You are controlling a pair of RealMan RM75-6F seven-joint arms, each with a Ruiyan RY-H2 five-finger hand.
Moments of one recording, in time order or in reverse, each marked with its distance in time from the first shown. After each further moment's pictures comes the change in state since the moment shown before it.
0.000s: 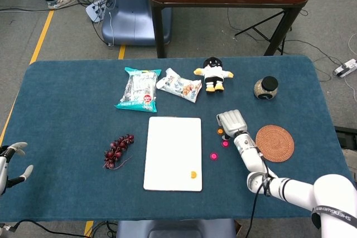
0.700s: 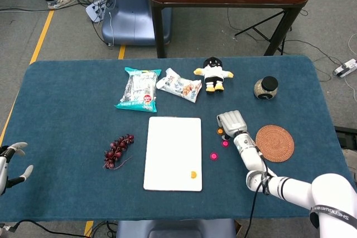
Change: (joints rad) left arm 0.001 0.002 0.001 -0.001 0.002 0.000 -0.002; right arm 0.012 -0.007 -0.003 0.018 0.033 -0.028 0.009
